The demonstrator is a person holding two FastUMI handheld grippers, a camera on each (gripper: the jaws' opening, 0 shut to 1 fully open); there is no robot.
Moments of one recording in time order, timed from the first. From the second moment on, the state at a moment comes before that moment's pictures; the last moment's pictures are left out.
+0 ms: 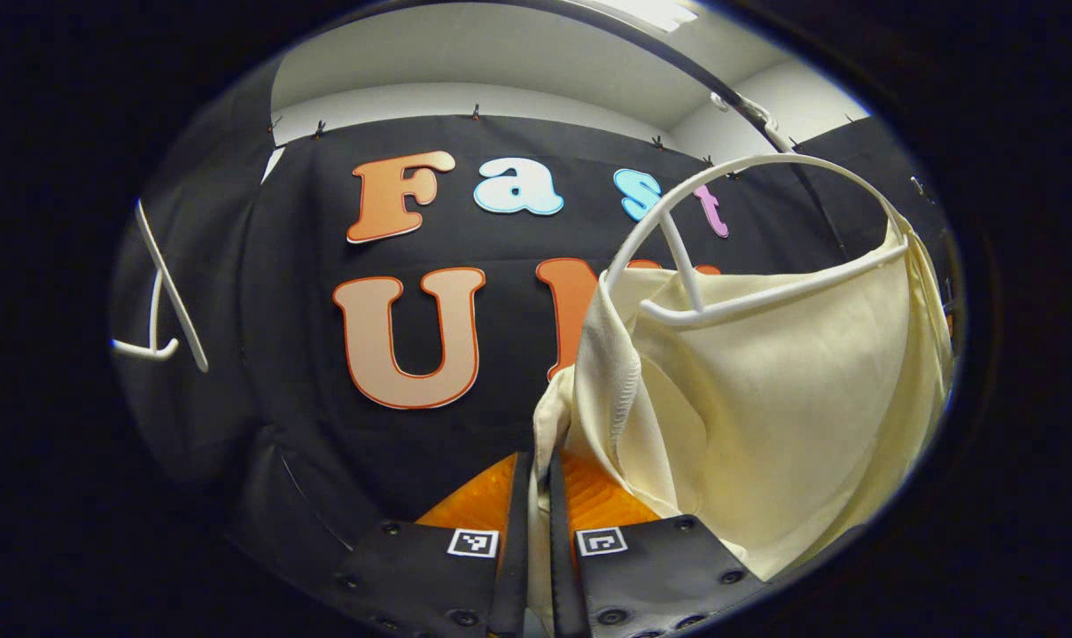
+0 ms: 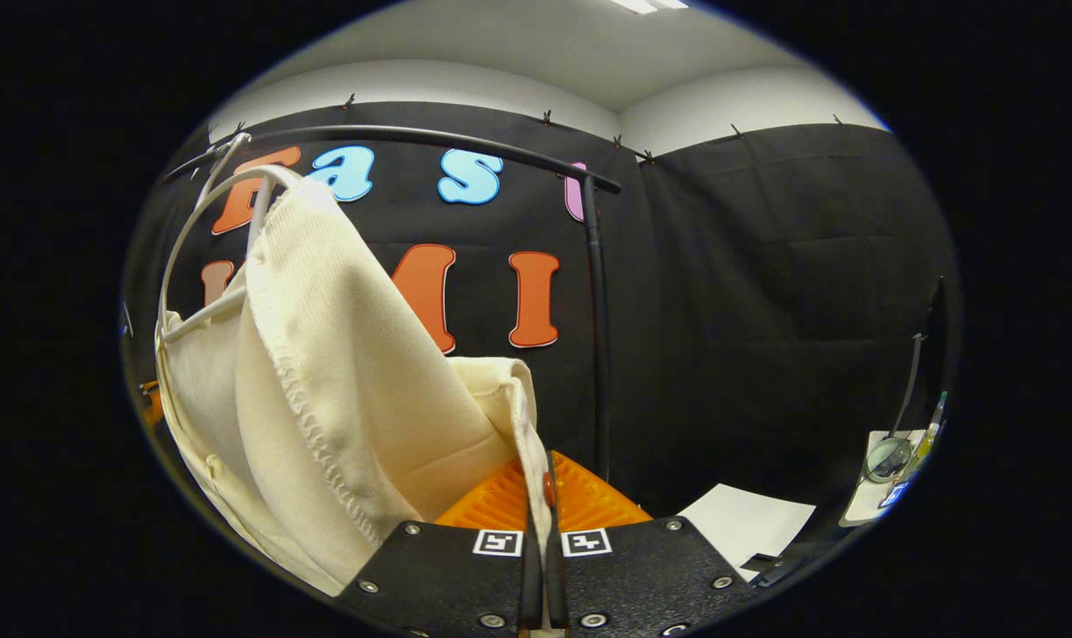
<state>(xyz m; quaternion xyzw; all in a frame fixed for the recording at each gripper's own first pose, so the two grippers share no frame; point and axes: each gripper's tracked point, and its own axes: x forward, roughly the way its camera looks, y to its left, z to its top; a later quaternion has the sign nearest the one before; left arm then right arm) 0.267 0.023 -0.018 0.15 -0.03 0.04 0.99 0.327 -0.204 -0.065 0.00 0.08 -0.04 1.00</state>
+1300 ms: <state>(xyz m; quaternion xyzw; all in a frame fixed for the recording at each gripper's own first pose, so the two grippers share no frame) 0.263 0.040 -0.003 0.03 -0.03 0.02 1.00 0.342 -0.218 0.055 -0.01 -0.01 0.03 1.00</state>
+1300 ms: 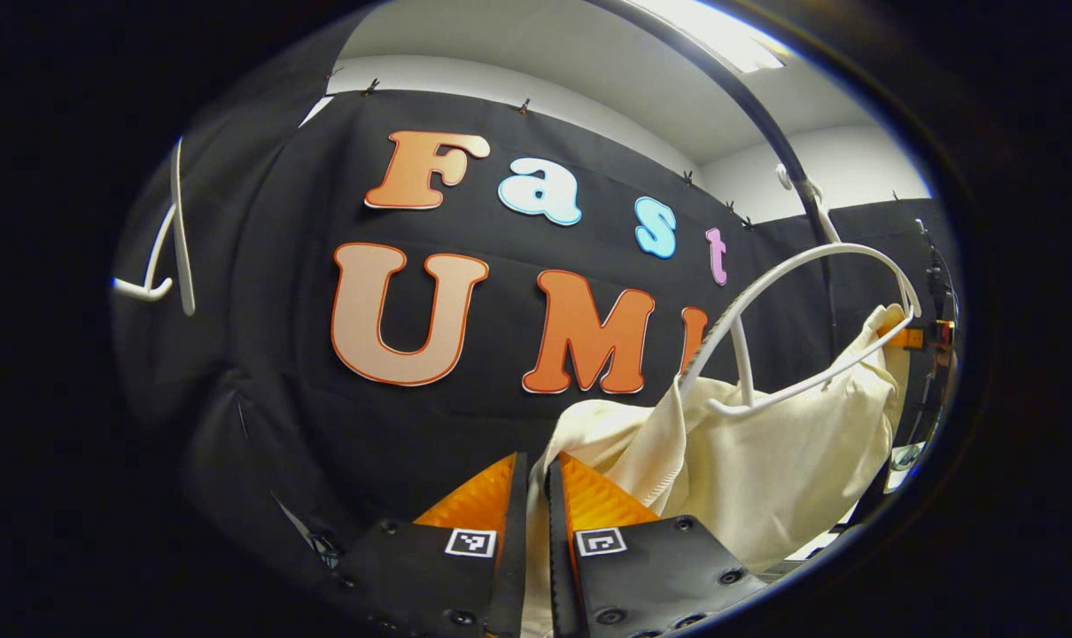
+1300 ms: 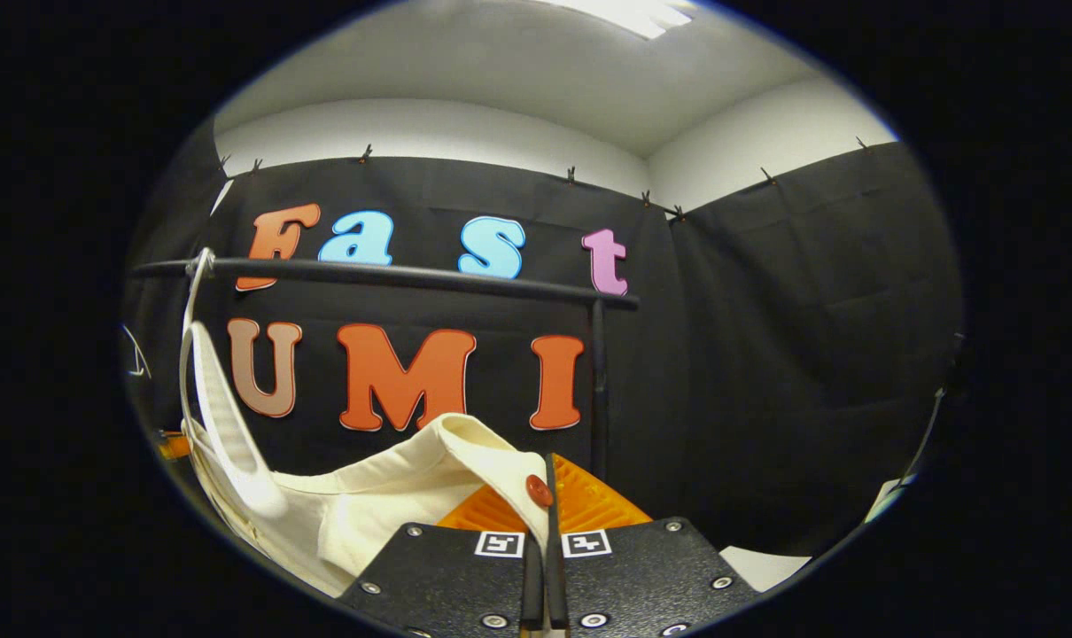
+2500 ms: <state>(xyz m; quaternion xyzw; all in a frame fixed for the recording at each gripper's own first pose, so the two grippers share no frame) 0.068 -0.041 -0.037 0.00 0.02 -0.08 1.00 0.077 -0.042 -0.040 0.02 0.05 0.15 0.99</state>
